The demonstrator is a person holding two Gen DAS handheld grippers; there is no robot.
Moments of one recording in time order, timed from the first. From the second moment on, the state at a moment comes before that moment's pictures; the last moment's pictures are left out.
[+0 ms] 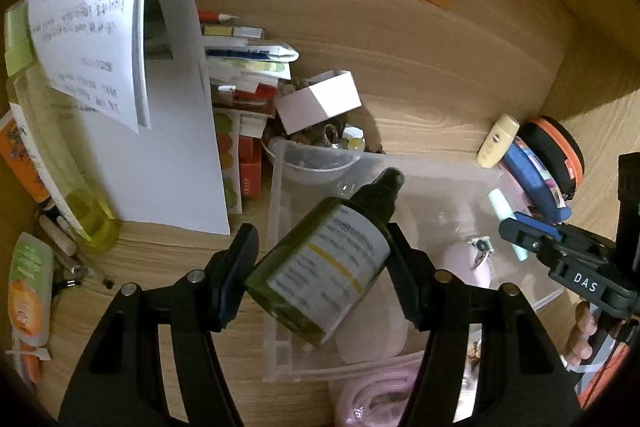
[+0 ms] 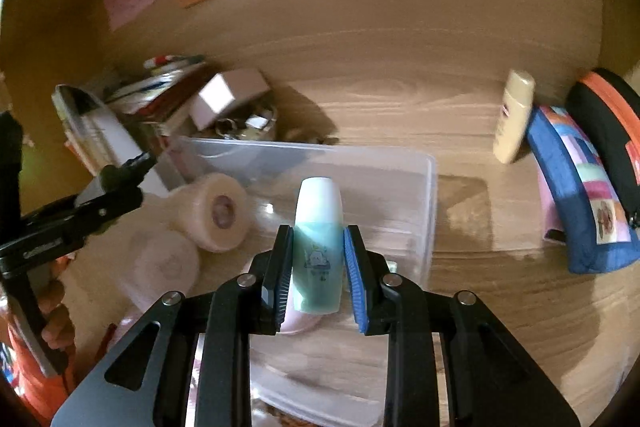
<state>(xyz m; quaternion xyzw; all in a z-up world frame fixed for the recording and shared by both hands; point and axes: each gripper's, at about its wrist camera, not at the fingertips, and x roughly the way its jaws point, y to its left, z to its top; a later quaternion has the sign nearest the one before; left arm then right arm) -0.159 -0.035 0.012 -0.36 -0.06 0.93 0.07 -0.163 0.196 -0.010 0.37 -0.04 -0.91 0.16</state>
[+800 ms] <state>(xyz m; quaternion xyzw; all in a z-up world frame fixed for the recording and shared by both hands) -0.148 -0.024 0.015 -0.35 -0.03 0.93 0.08 -0.152 0.189 0.007 0.34 0.00 -0.93 0.16</state>
